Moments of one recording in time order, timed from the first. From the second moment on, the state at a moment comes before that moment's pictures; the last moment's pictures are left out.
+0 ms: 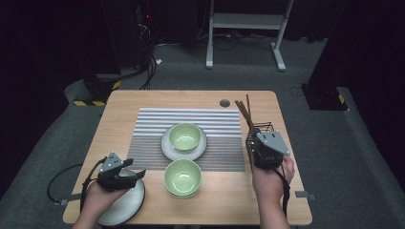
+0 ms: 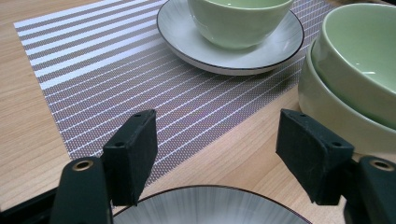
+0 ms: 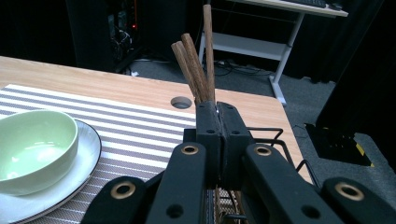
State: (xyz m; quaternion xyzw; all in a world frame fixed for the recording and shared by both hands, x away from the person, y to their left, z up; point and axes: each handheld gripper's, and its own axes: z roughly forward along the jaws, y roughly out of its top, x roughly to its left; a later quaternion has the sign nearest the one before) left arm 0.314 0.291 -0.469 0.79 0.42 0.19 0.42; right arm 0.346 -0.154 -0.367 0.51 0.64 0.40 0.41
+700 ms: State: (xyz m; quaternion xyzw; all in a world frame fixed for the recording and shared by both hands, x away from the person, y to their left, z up) left arm 0.314 0.292 -0.469 0.78 0.42 0.19 0.42; right arm 0.339 -0.156 -0.362 0.51 0.63 0.42 0.41
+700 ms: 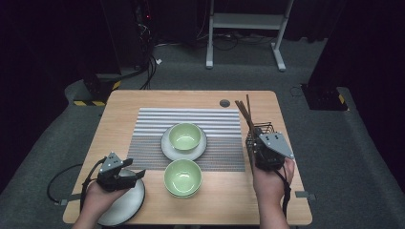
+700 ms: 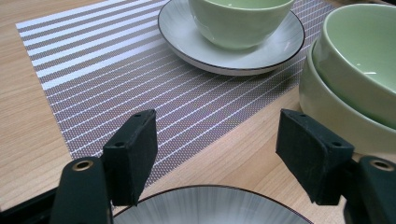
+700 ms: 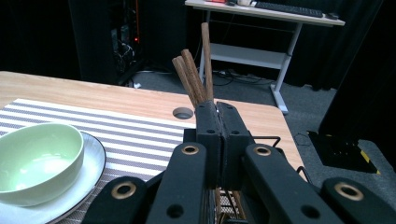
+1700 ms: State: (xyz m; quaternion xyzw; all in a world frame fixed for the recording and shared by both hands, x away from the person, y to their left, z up) left arm 0.315 0.291 -0.471 0.79 0.42 0.19 0.41; right arm 0.319 -0.155 -0.342 0.48 0.59 0.47 0.44
